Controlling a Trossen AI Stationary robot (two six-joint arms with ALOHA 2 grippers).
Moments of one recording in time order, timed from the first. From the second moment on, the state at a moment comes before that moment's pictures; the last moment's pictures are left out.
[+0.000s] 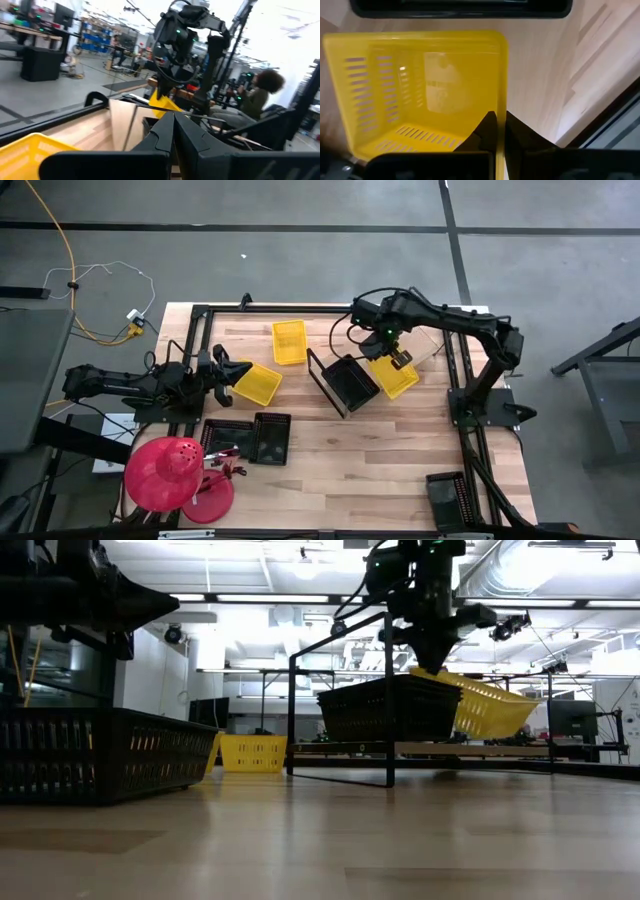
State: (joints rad) left arm 0.07 0.22 0.01 0.36 -0.36 -0.25; right arm -0.39 1.71 1.53 -1.29 0.04 -1.04
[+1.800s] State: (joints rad) left arm 0.07 0.22 0.01 0.37 -0.40 -0.23; right arm -0.25 1.36 1.28 -1.54 -0.05 -0.11
